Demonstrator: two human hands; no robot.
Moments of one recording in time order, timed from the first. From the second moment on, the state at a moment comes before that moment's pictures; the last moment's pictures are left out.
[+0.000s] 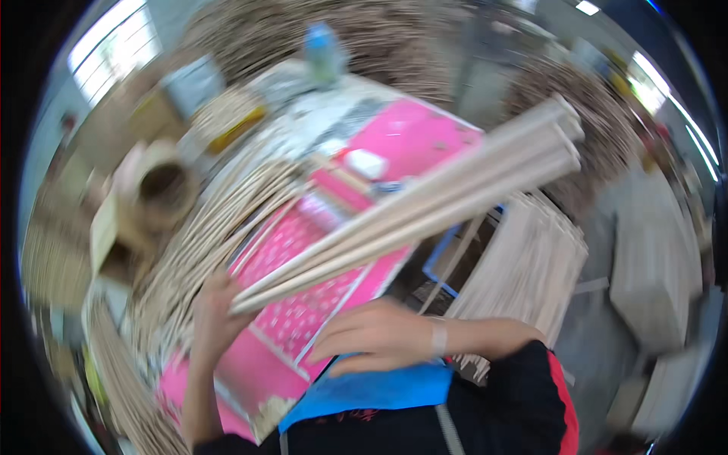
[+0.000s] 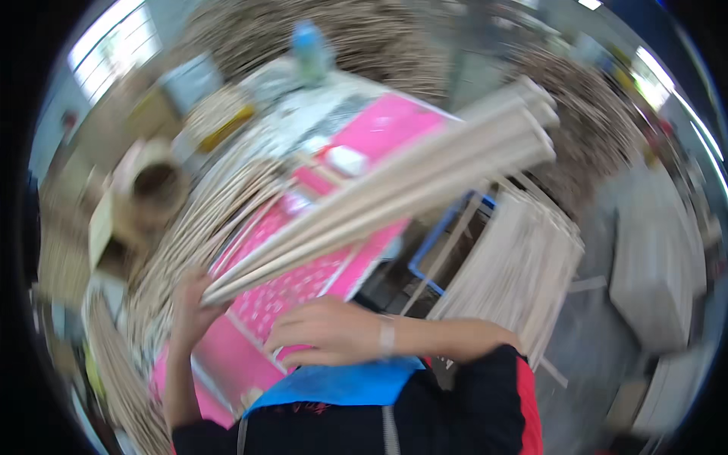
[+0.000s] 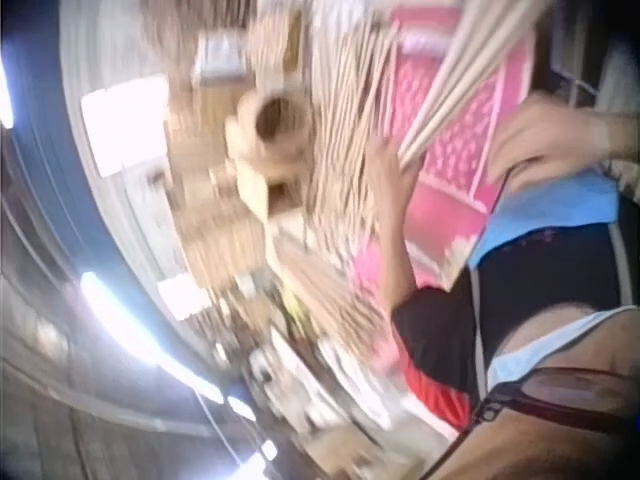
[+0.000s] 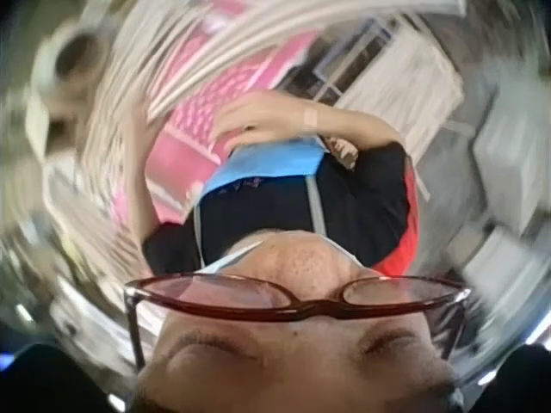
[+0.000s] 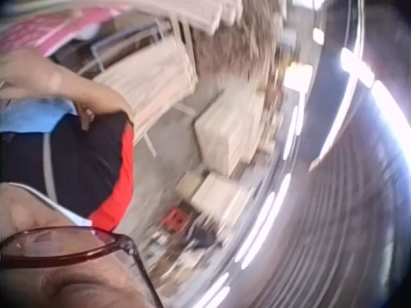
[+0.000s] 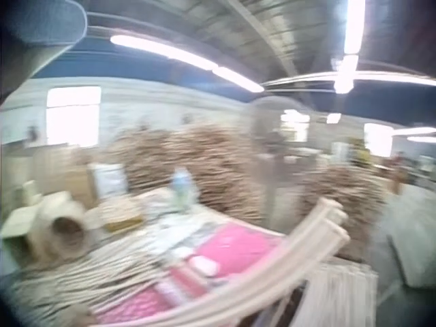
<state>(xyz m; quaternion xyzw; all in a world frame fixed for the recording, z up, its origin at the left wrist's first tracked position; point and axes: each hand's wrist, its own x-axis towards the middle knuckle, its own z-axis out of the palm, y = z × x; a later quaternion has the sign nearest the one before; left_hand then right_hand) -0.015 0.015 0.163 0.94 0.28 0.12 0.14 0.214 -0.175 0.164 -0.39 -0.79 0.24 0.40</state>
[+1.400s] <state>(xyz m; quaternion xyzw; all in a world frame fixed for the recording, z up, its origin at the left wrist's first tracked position) -0.231 0.110 0.010 0.28 0.40 0.63 0.60 0.242 -0.134 0.026 -0.59 -0.59 0.48 0.26</state>
